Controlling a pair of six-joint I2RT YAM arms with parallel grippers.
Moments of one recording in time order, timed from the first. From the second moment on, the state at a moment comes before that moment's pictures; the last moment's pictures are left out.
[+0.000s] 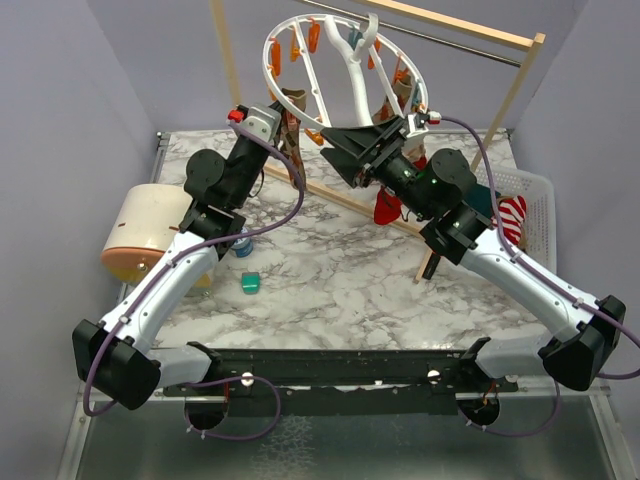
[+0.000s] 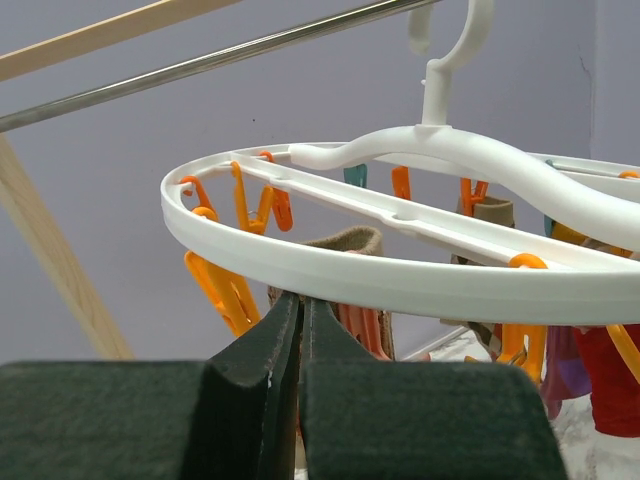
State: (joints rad) left arm -0.48 1.24 1.18 0.49 0.04 0.26; right arm 0.75 1.30 1.28 0.28 -0.08 1.37
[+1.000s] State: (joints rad) left arm -0.50 1.21 1.13 0.48 0.03 0.29; right arm 0.74 1.23 1.17 0.30 0.29 1.38
